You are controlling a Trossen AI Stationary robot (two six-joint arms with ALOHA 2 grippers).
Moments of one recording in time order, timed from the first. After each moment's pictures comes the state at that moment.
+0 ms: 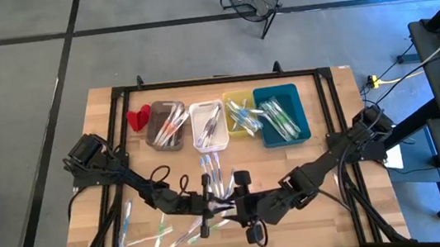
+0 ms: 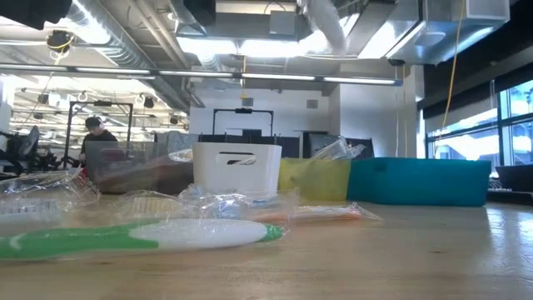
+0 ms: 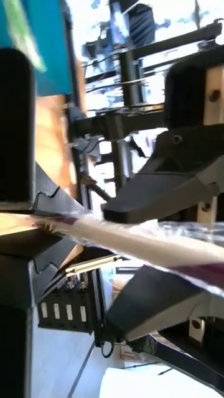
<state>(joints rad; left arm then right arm) -0.57 1.81 0.77 1.15 -0.51 0.12 0.60 1.81 1.51 -0.23 0.45 0.14</state>
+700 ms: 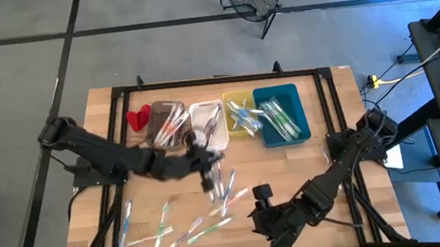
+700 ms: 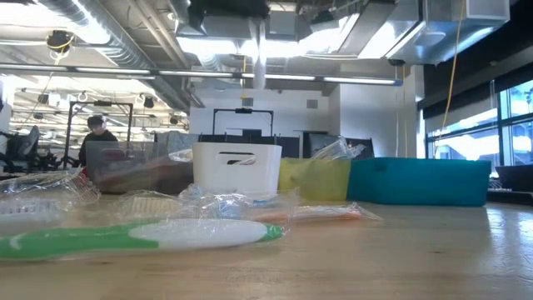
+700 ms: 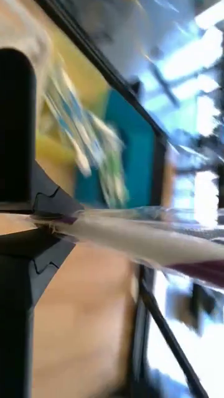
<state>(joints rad) -0.33 1.42 0.99 0.02 -0.63 -0.23 0.72 1.81 1.51 -0.60 0.36 0.36</state>
